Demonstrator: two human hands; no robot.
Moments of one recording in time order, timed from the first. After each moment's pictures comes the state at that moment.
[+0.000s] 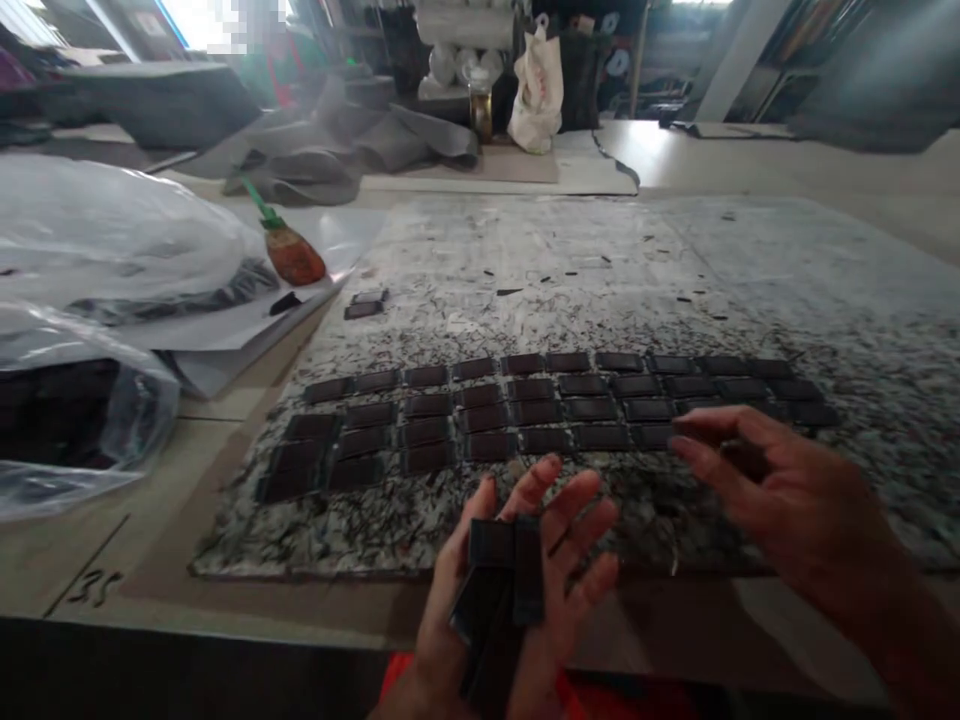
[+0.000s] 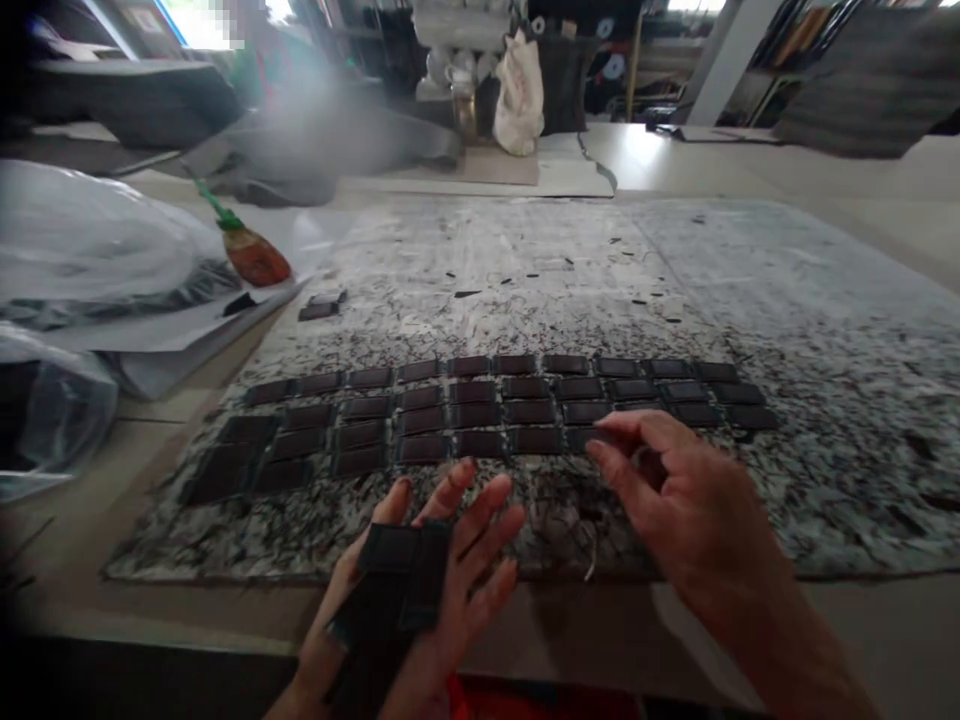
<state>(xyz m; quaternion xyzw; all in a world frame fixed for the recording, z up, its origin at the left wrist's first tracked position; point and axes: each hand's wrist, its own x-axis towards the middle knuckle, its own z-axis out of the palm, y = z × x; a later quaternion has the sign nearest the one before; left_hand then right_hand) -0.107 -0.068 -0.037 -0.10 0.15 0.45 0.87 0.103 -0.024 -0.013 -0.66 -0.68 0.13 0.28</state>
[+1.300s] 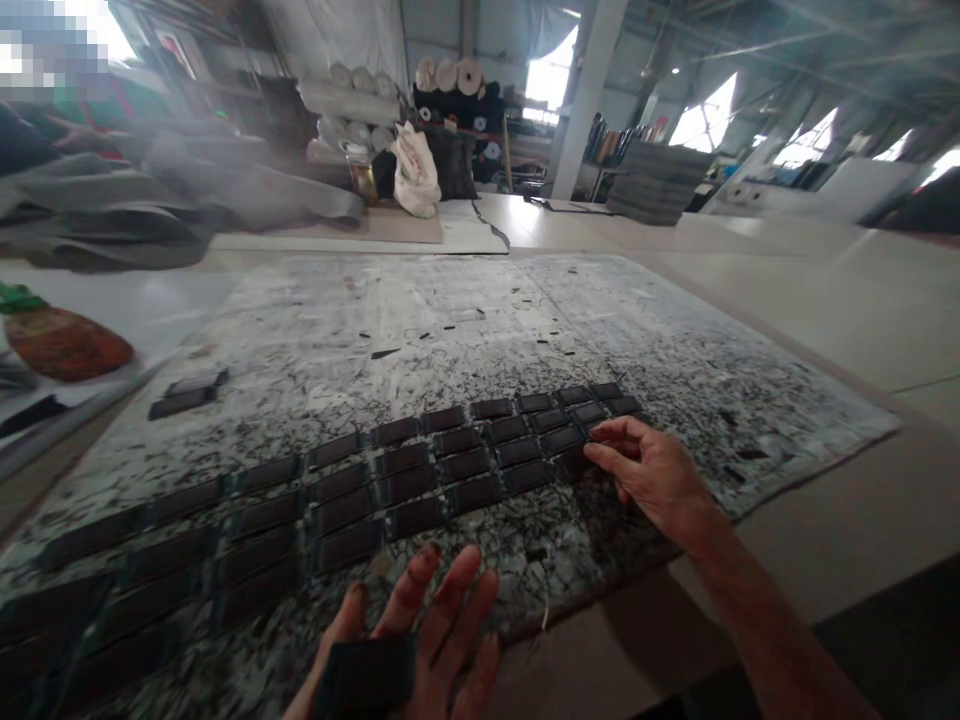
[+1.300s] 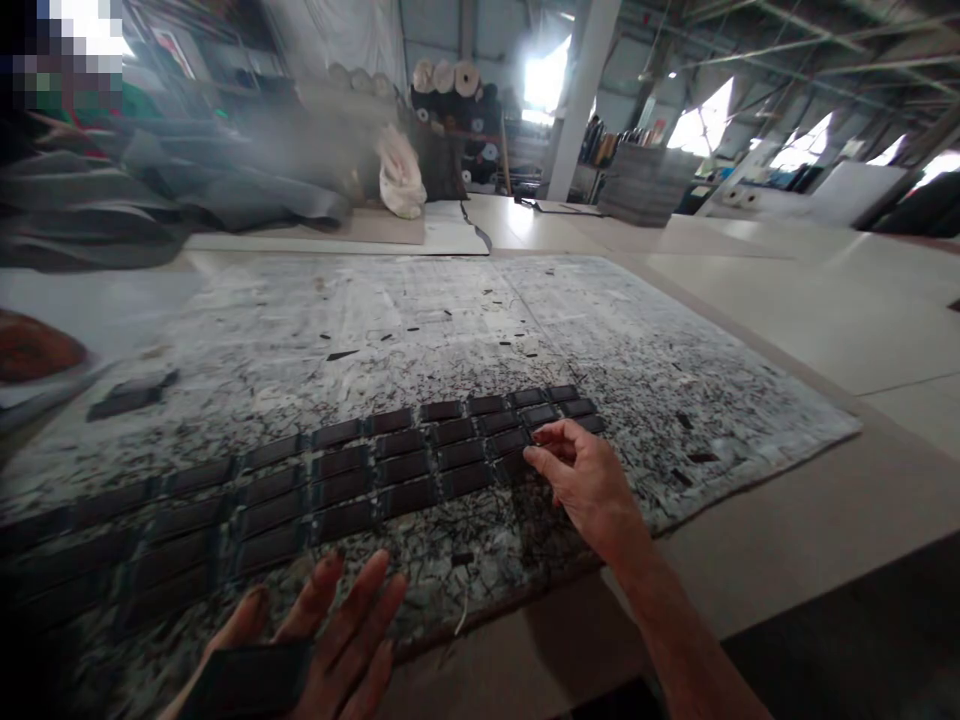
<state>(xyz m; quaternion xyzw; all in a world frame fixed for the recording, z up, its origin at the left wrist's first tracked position) -0.112 -0.045 -0.085 0.10 -0.06 0.36 0.93 0.163 -0.005 -0.038 -0.70 -0.50 0.29 0.41</state>
